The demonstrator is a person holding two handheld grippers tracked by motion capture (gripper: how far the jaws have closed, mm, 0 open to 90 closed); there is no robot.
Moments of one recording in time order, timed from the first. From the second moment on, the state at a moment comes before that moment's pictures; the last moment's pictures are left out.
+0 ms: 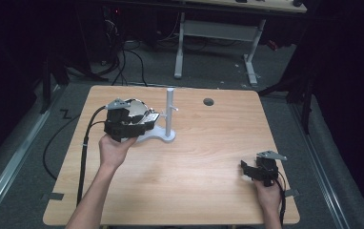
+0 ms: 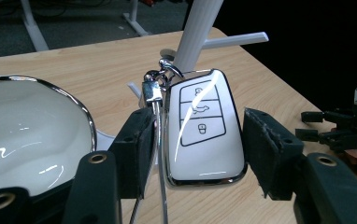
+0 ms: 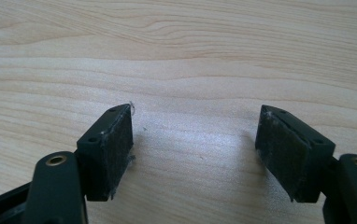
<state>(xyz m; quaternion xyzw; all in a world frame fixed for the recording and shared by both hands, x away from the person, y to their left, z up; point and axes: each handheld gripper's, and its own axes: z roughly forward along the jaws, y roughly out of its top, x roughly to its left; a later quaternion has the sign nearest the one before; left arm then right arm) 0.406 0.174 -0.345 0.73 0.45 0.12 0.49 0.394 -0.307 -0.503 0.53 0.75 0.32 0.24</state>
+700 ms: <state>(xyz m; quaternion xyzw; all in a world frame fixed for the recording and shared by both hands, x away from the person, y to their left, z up) 0.405 0.157 -0.360 0.74 0.44 0.14 0.48 0.394 -0.307 -0.503 0.53 0.75 0.32 0.24</state>
